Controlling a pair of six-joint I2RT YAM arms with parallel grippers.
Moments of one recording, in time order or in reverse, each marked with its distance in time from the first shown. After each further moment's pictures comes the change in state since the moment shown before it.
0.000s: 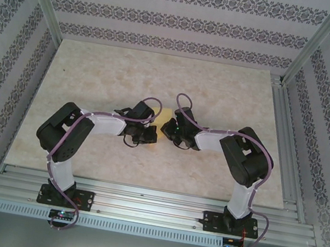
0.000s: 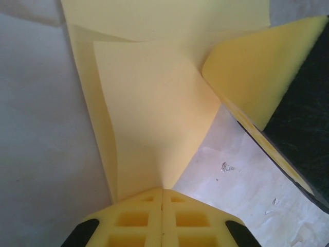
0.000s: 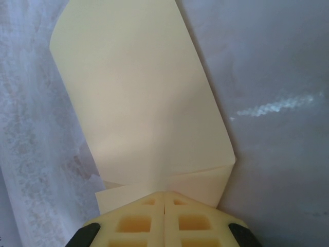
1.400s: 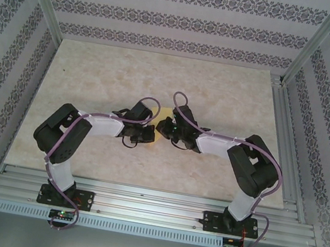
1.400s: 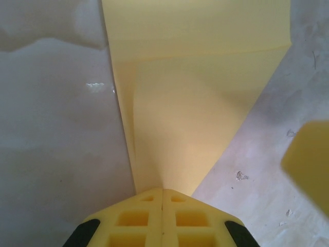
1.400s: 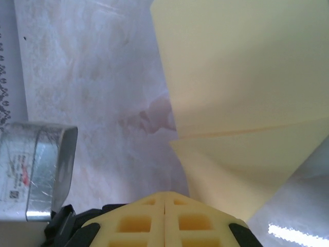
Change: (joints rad) left arm 0.000 -0.026 -0.040 0.033 -0.066 0.003; right arm 0.059 -0.121 -0.013 -0.023 -0.039 -0.087
